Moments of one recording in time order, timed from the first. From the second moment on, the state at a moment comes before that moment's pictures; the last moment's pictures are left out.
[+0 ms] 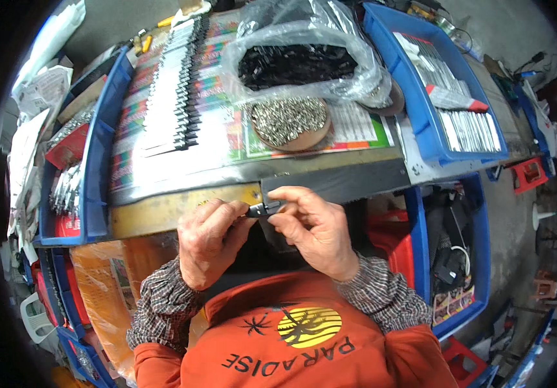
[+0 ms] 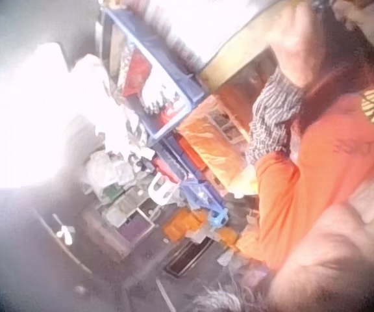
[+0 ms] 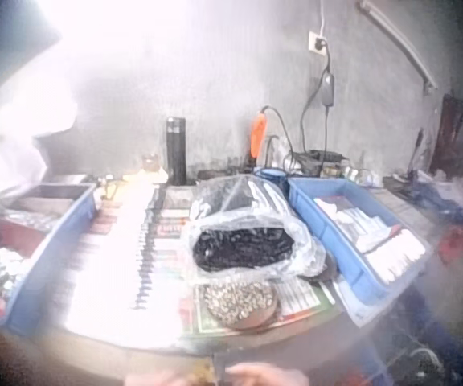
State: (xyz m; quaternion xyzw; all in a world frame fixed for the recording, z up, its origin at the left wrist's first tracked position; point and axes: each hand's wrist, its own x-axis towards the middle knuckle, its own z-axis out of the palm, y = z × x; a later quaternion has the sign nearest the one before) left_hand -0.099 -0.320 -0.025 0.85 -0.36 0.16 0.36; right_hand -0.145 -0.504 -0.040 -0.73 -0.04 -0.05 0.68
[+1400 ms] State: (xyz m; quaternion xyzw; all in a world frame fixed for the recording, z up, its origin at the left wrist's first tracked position) left_hand 0.255 -0.259 -0.045 0.93 -0.23 0.25 0.14; right_hand -0.113 -0.532 -0.039 -0.82 -0.21 -0.16 0.50
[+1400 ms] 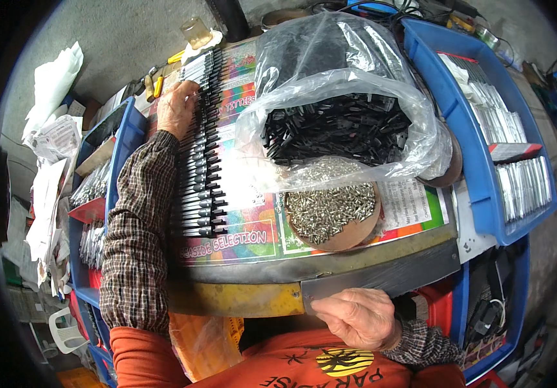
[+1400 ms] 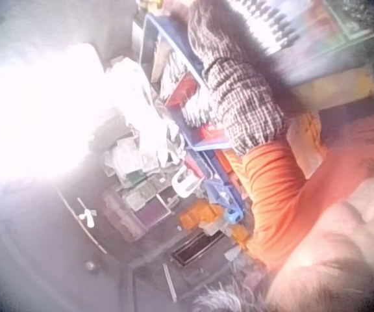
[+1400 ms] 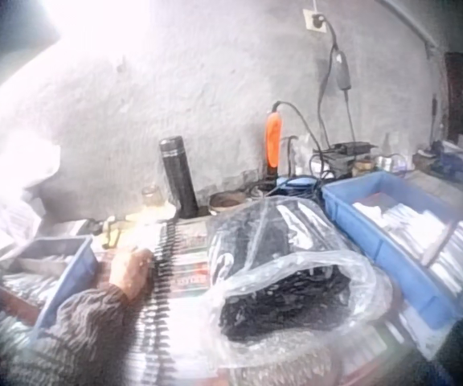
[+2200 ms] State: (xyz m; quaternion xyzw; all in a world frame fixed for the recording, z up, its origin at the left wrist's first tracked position) left_hand 0.224 -0.251 0.003 0.94 -0.24 0.23 -0.02; right_hand -0.114 -0.527 -0.036 -0.84 -0.22 -0.19 0.46
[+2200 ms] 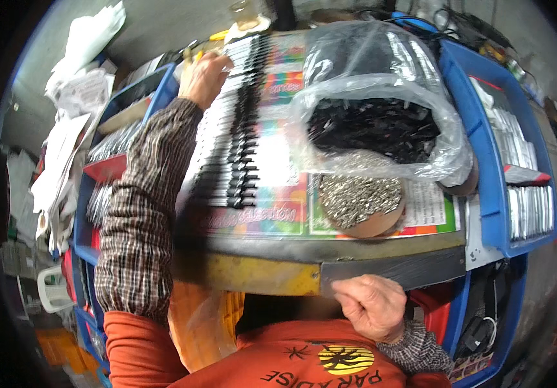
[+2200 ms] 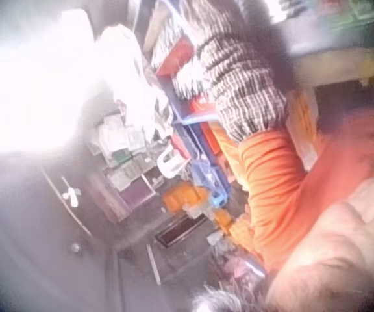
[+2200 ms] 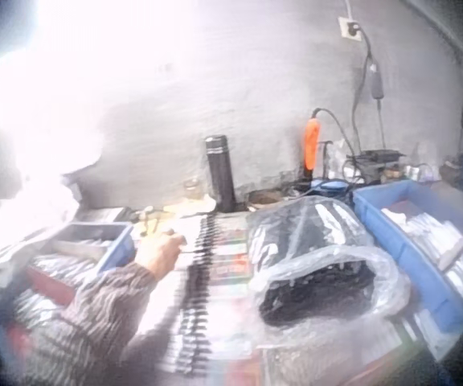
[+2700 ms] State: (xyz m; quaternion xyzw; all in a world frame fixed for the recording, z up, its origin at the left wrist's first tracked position) left_hand 0.070 -0.141 0.065 0.92 -0.25 0.28 -0.06; right_hand -0.122 -0.521 -0.051 -0.83 -0.15 -0.21 0.50
